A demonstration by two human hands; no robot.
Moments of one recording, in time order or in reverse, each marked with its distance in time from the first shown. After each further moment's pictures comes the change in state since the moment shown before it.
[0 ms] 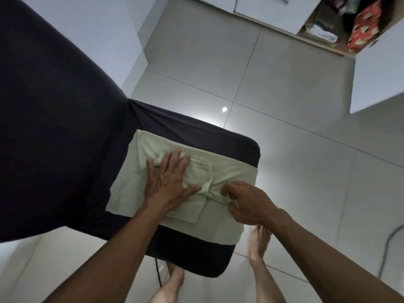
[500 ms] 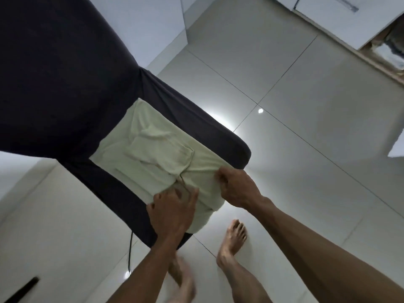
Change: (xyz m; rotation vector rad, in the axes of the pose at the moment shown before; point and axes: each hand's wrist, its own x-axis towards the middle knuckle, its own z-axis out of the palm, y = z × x) left_hand -0.058 0.181 0.032 -0.437 0.188 -0.926; right_hand 0.024 0.076 -0.039 0.071 0.018 -0.149
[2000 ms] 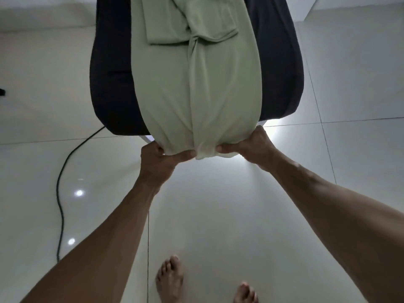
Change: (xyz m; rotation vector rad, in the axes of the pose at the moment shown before) left_hand -0.080 0.004 0.228 -1.340 0.356 -0.415; right_hand 0.088 0.152 0.052 0.226 -0.413 -0.329
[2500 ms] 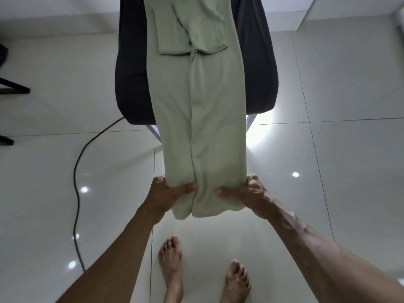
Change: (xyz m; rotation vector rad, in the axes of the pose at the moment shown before) left_hand -0.128 -0.012 -0.019 -0.085 -0.173 -0.326; right_hand -0.143 0.057 0.011 0.160 -0.185 0.307
